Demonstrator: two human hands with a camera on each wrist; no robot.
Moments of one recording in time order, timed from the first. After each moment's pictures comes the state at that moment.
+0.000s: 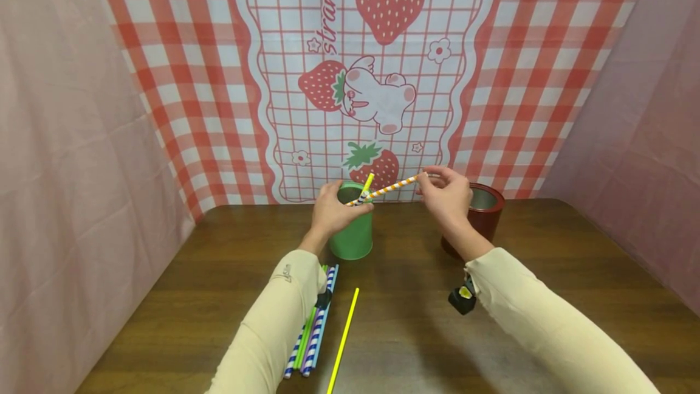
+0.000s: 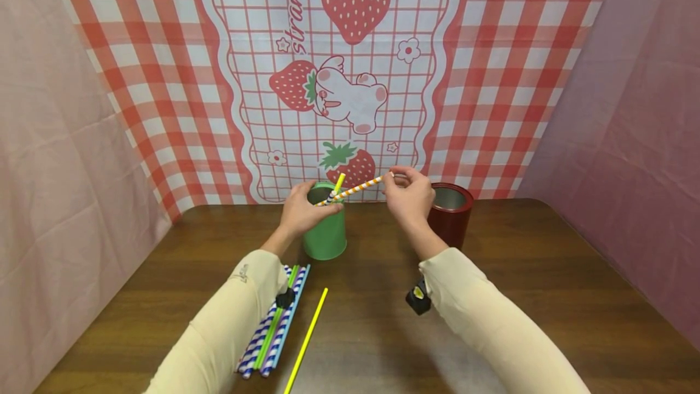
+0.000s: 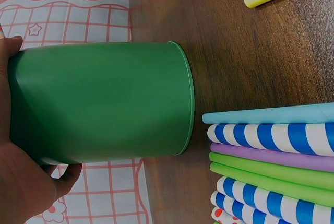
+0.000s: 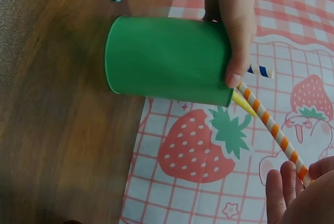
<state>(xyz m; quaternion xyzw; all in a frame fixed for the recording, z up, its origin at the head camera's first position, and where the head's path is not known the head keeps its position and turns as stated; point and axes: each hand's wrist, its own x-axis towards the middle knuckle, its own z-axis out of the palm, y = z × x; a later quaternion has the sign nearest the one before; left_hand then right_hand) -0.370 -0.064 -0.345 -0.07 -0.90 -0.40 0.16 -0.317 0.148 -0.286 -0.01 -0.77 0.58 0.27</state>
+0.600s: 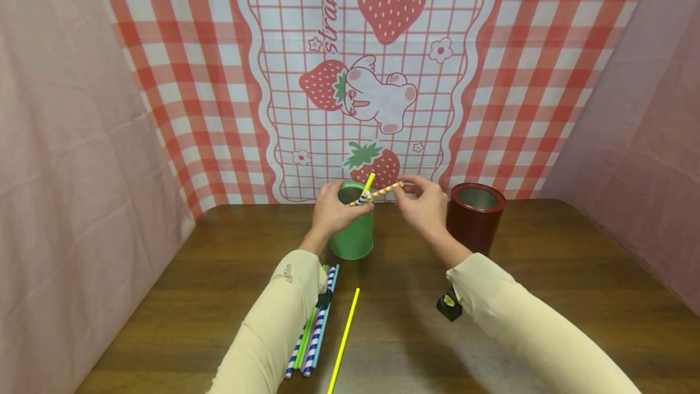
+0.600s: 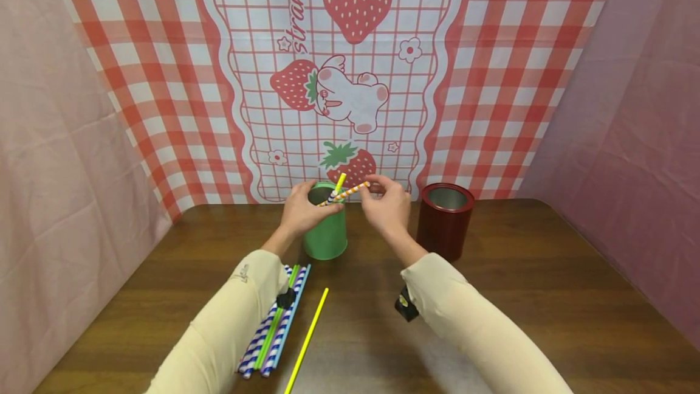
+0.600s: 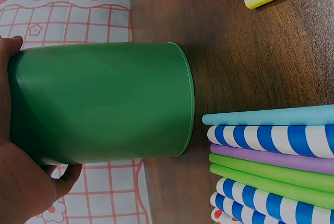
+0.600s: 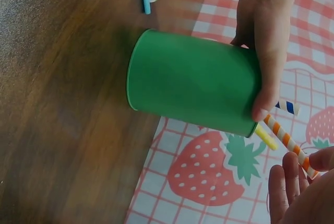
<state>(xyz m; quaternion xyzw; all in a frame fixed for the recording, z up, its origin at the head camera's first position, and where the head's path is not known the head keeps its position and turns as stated) -0.370 -0.063 -0.345 -0.07 -0.90 -0.40 0.16 -0.319 0.121 -0.303 0.05 -0.83 0.47 0.30</state>
